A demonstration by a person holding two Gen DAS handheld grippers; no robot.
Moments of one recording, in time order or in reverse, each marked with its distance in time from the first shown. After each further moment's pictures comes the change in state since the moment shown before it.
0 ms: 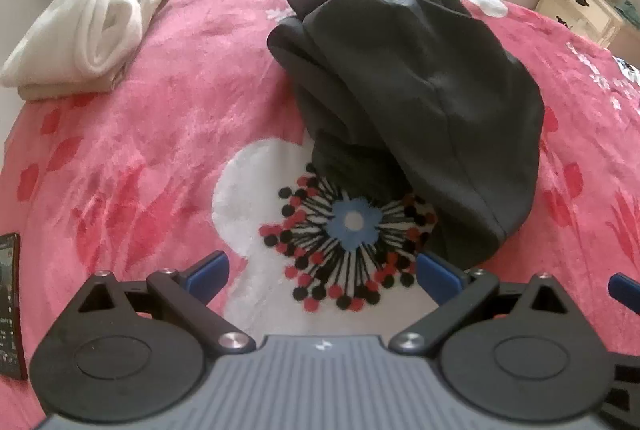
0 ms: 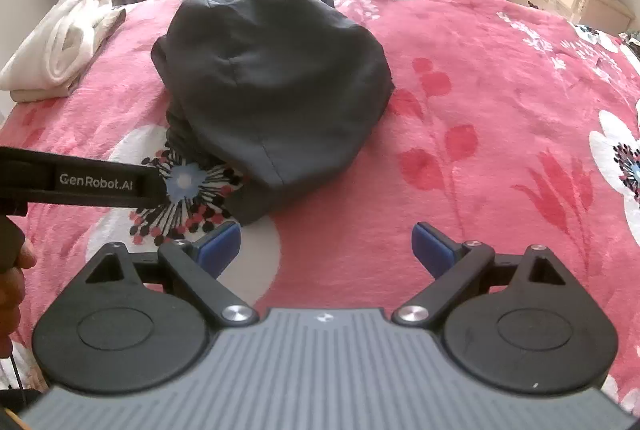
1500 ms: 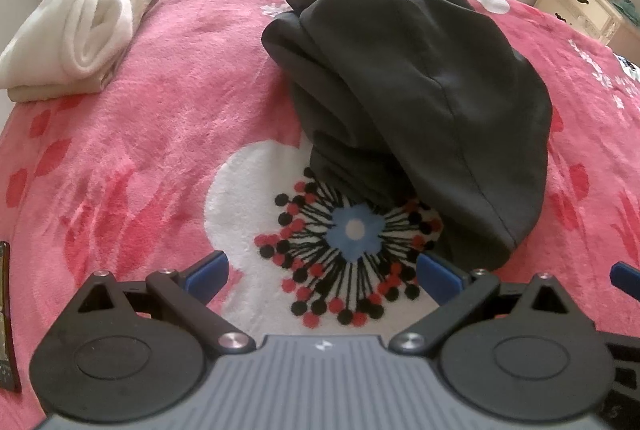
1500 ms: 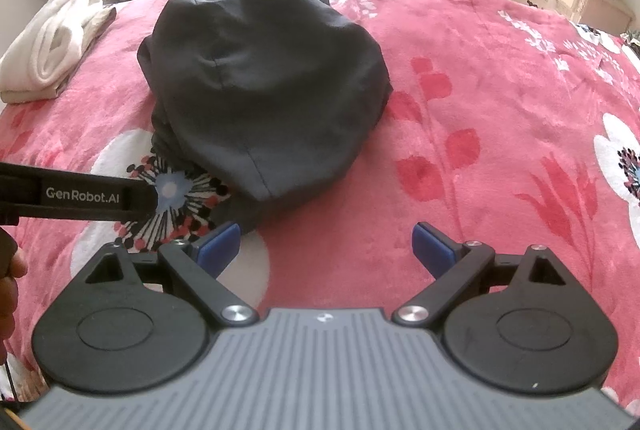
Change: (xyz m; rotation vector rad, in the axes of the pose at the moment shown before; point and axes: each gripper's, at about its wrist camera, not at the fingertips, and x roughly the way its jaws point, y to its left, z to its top) left arm 0.016 0.002 0.006 0.007 0.002 -0.010; right arm 0.016 -0.002 0.008 -0.011 -0.001 -0.003
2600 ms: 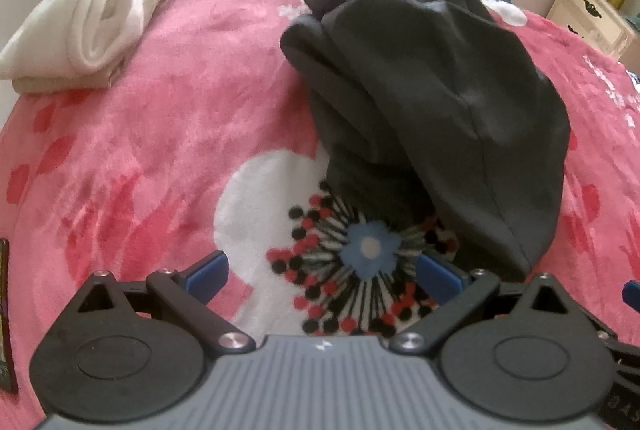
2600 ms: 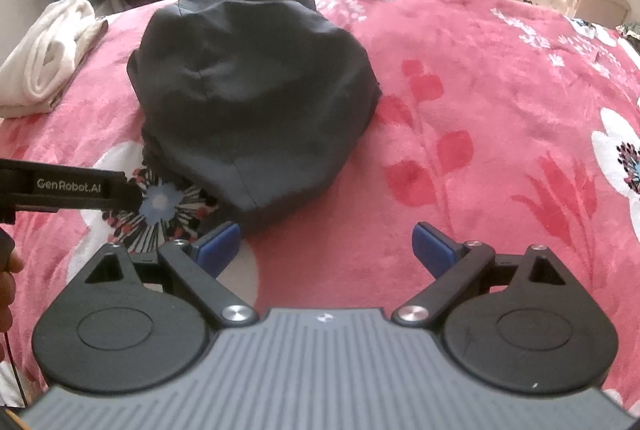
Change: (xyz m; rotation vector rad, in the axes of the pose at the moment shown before) left arm 0.006 0.011 0.010 -0.039 -0.015 0.017; right arm 0.002 -0.012 0.004 0.045 -0.022 0.006
